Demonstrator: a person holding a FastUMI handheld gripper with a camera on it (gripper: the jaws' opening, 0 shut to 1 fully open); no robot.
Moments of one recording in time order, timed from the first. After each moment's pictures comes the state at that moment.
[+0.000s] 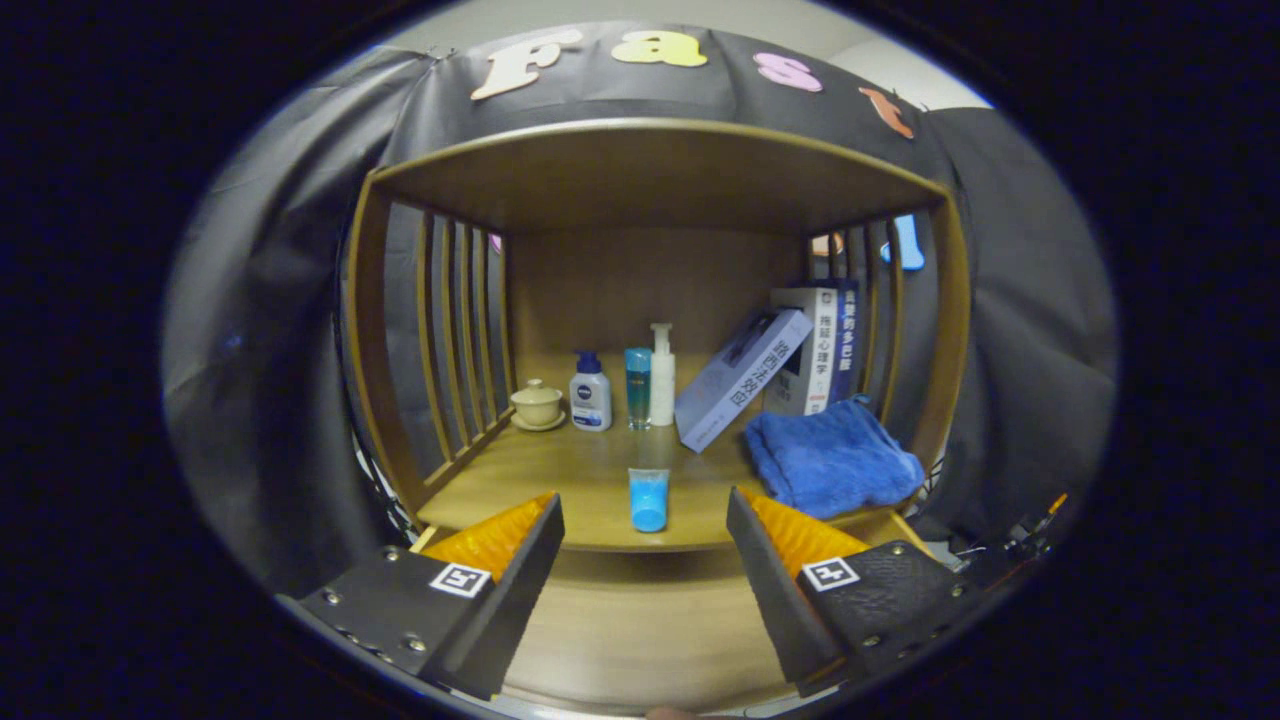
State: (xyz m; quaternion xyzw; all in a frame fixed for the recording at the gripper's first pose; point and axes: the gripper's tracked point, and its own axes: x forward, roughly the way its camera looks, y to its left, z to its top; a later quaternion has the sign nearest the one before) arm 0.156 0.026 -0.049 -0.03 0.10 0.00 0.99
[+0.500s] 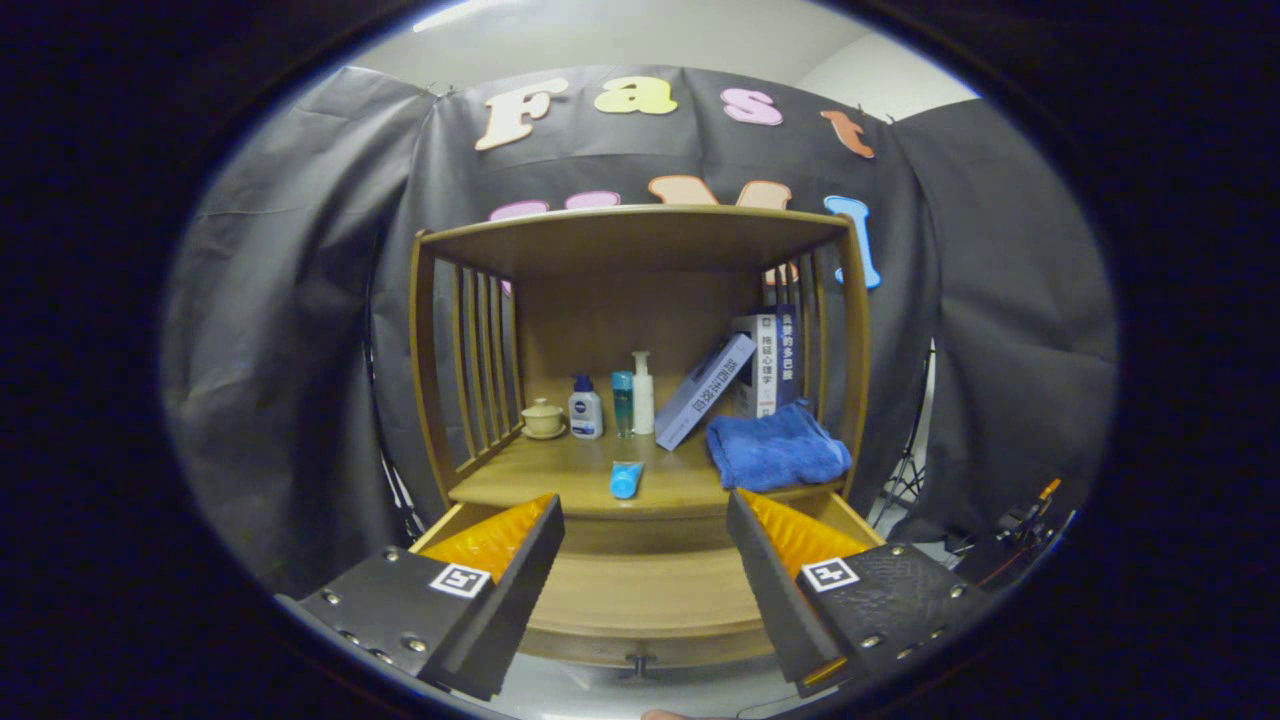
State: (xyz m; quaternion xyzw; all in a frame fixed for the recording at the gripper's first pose) arm 0.051 -0.015 -0.050 0.00 0.05 0.00 1.00
